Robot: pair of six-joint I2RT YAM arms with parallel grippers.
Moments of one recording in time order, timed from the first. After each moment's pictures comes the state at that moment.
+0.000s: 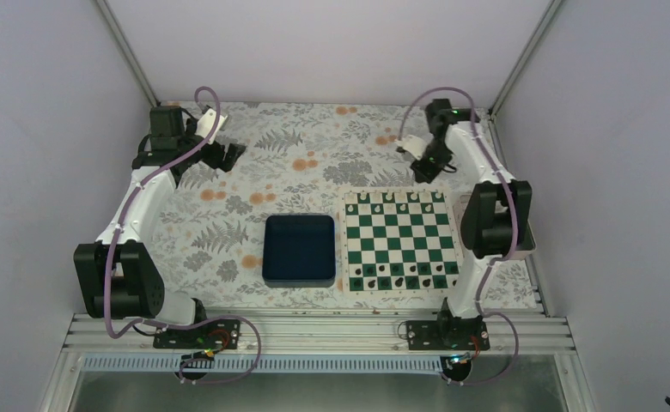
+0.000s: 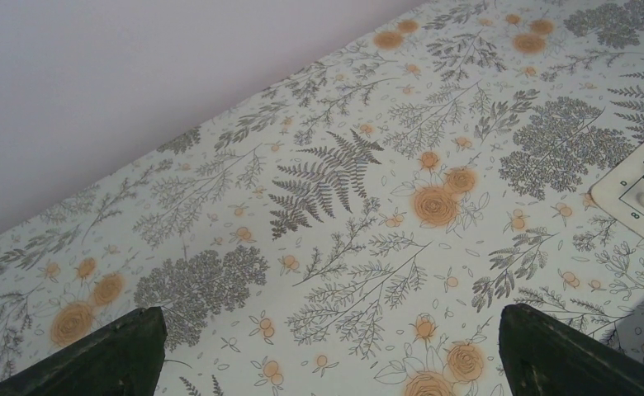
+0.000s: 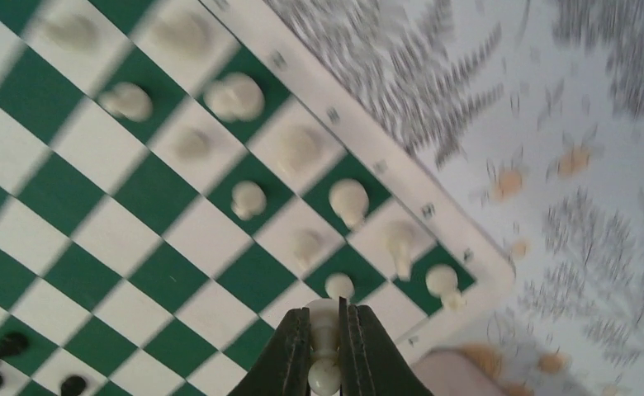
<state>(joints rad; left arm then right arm) 0.04 1.43 1.17 -0.38 0.48 0.43 0.15 1.93 1.74 -1.24 -0.08 -0.73</state>
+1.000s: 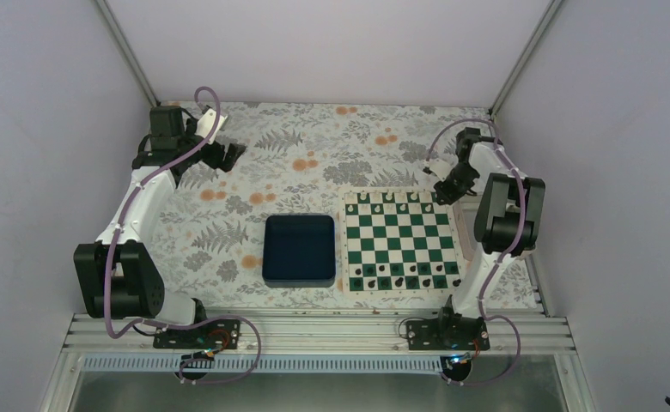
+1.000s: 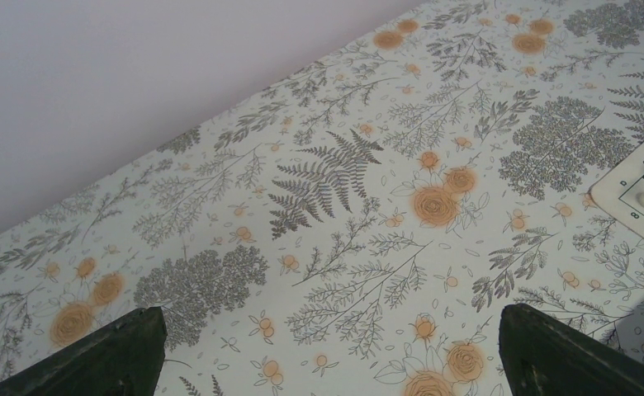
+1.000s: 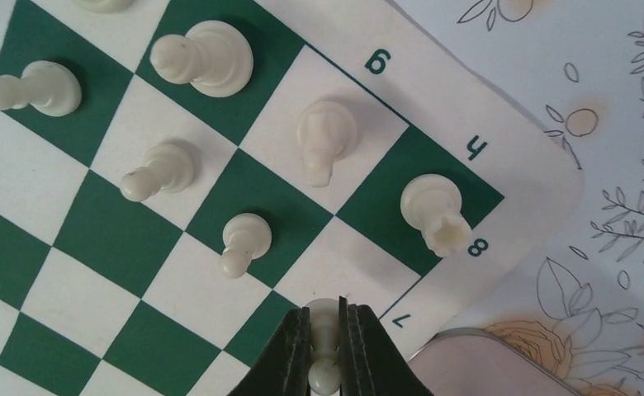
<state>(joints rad) 0.04 1.43 1.17 -0.38 0.48 0.43 -0.13 1.95 1.44 -1.03 -0.12 -0.79</state>
